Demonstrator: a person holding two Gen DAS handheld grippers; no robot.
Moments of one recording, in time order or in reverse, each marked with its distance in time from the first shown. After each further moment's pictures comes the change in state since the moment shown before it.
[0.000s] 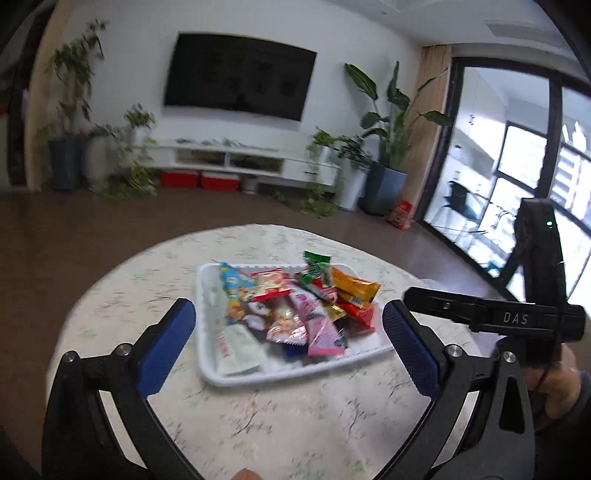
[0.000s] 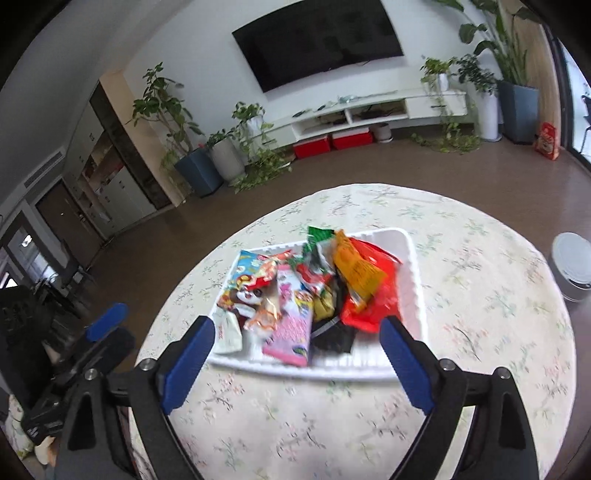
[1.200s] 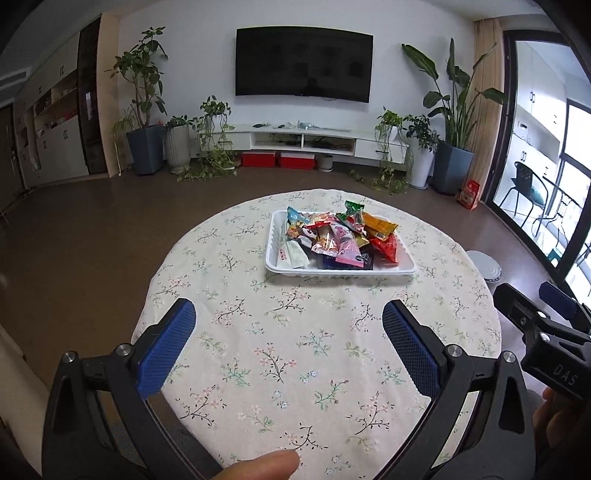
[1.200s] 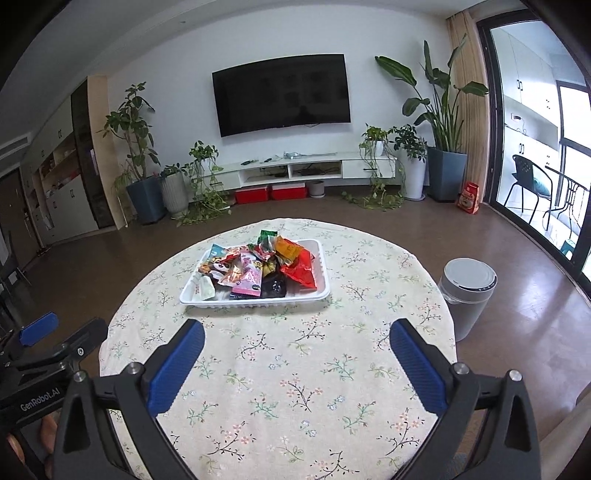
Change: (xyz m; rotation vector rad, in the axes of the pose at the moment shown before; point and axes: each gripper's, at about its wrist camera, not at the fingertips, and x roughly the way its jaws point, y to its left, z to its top) left arm -0.161 -0.080 -0.042 -0.040 0.127 0.283; right arm -0.156 0.053 -0.111 -0.088 -0.211 -0.321
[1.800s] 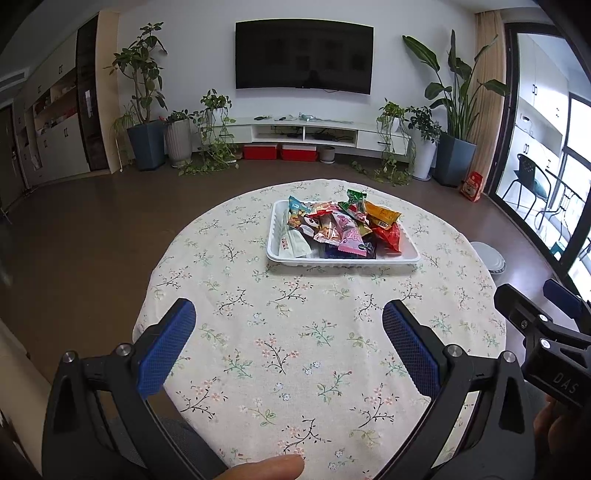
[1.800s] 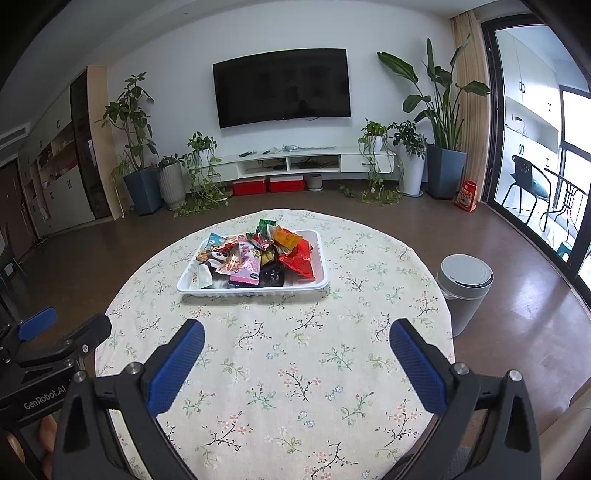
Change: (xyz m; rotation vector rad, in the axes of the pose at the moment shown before) left arm 0.012 -0.001 -0.007 0.012 0.027 0.009; right arm 0.000 0.007 -0.004 -0.022 0.028 -0.015
